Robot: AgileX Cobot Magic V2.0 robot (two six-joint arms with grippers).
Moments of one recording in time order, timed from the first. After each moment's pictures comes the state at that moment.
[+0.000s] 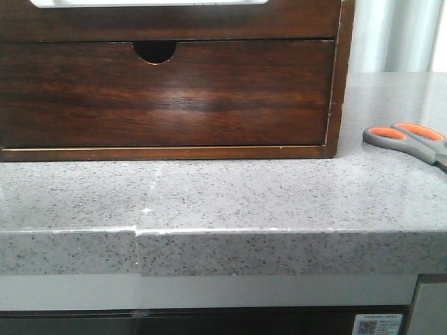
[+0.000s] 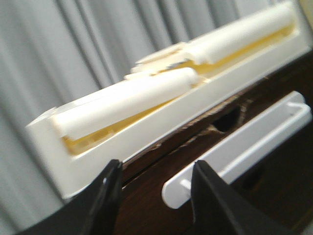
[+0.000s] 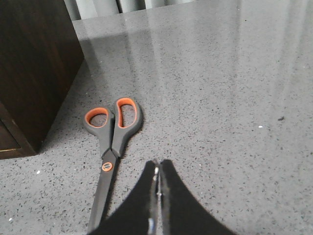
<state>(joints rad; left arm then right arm) -0.45 0.62 -0.45 0.56 -0.22 -0.01 -0.04 0.30 -0.26 -0.03 0.31 0.14</state>
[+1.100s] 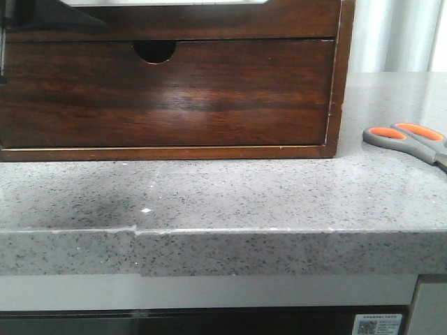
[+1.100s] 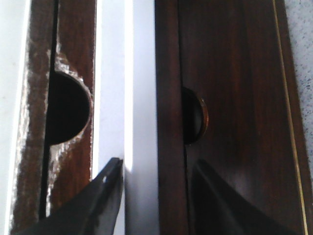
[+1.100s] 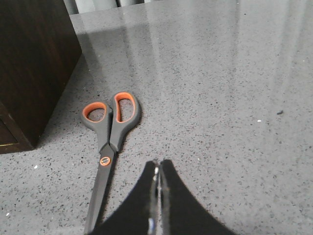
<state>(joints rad) -0.58 1.16 -0.74 1.38 -0.04 0.01 -0.04 0.30 -0.26 -0.03 0.33 0.14</state>
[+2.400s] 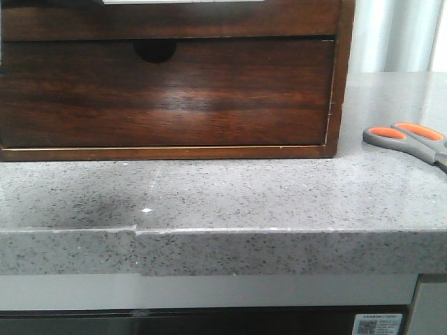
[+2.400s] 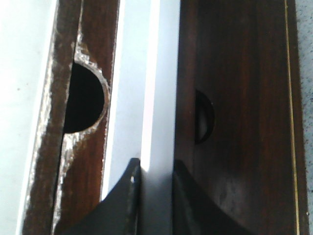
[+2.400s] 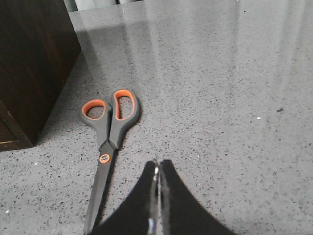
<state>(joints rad) -0.60 1.12 -0.74 1.27 -0.04 0.03 -0.04 0.30 -0.26 -0.03 0.33 0.14</state>
